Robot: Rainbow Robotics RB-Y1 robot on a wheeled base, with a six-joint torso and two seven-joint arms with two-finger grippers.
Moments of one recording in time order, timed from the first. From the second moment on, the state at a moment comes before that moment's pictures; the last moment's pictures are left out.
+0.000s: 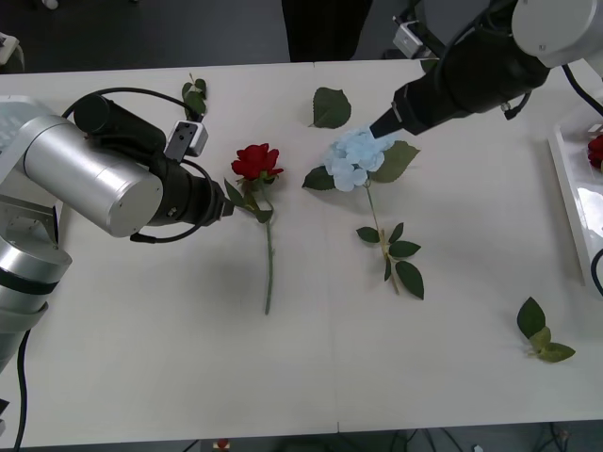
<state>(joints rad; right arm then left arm) -0.97 -0.74 0.48 -1.32 -1.24 1.27 1.70 -0.46 0.52 -0.31 -1.88 0.48 1.44 -1.25</state>
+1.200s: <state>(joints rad) -0.78 -0.51 0.61 -1.37 -0.57 1.28 1.12 -0.56 0.46 -0.36 -1.77 0.48 1.52 -1.18</state>
